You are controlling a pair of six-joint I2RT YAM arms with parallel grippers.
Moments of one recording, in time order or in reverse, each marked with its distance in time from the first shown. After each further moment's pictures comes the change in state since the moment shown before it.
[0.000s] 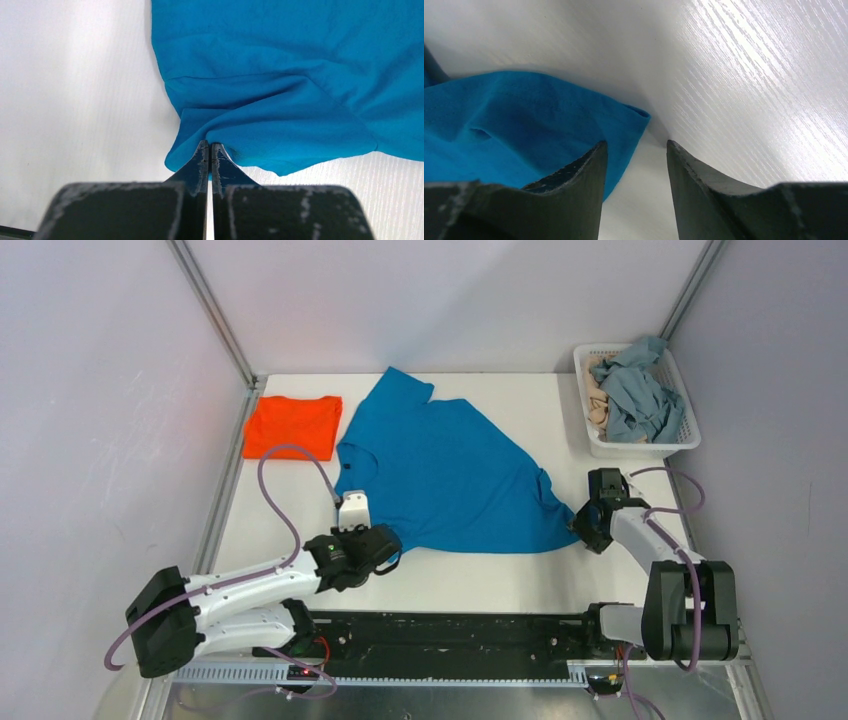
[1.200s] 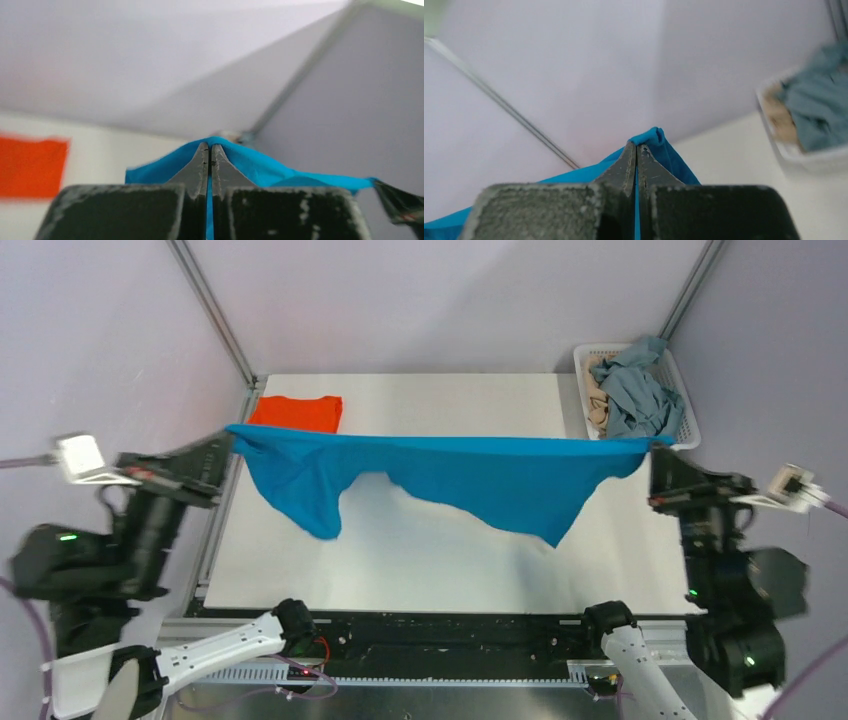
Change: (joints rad) left arm -0.001 -0.507 0.844 0.108 -0.025 0.614; right arm 0.212 -0.821 0.507 0.082 0.018 -0.155
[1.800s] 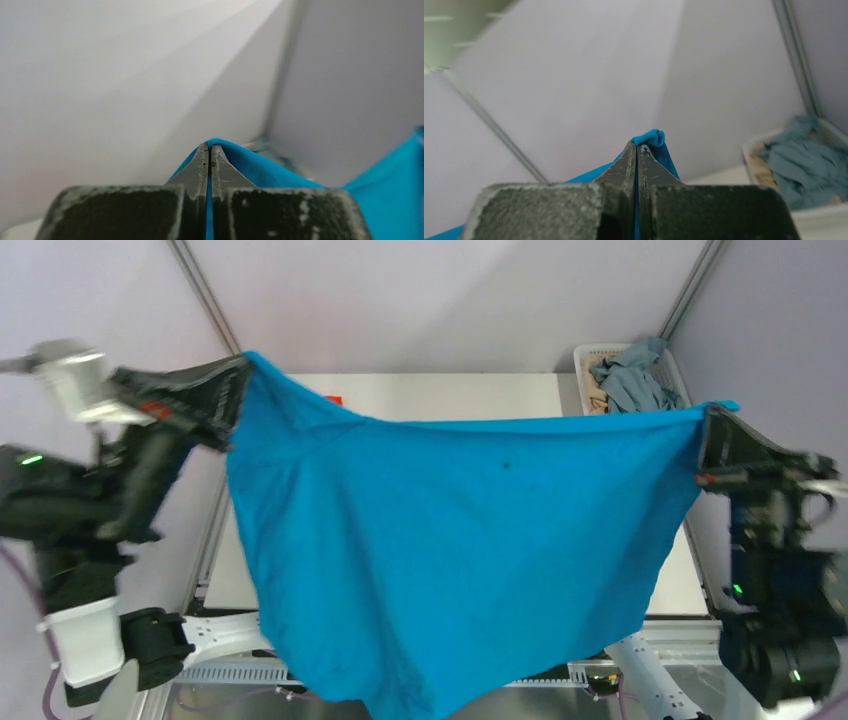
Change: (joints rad) left arm 0.006 0.405 0.629 -0.057 0.423 0.371; right arm -0.074 0.183 0.493 -0.053 -0.040 -0.118
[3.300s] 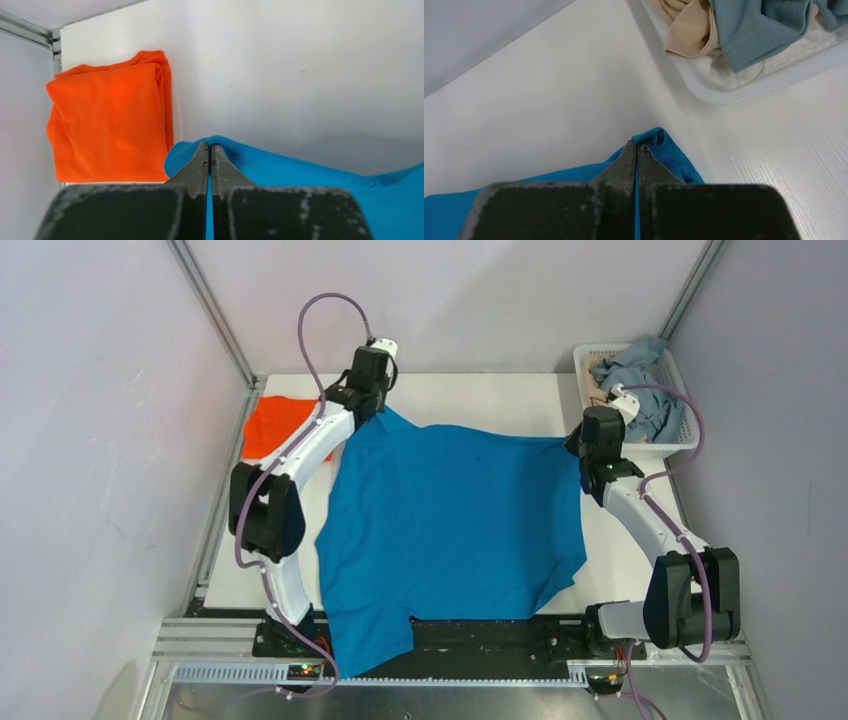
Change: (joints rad) left arm 0.608 0.924 -0.374 0.173 0.002 0.037; right arm -0.002 0.712 -0.703 0.490 0.173 0.016
